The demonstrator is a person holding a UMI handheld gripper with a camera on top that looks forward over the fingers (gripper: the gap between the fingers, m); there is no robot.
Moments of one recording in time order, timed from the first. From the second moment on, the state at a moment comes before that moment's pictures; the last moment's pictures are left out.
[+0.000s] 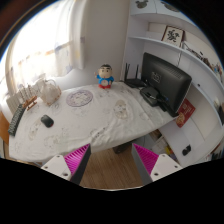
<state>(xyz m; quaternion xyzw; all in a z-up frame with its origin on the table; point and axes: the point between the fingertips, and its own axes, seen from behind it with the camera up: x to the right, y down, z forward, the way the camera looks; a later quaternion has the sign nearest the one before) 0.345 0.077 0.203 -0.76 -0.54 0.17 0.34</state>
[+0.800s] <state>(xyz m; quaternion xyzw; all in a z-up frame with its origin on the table) 0.223 -0.170 0.136 -0.63 -0.67 0.27 0.27</state>
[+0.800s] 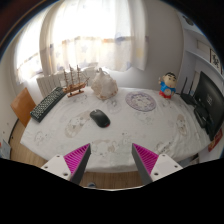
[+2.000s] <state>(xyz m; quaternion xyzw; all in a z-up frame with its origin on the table) -0.056 -0.221 0.018 -0.60 -0.66 0.31 0.32</state>
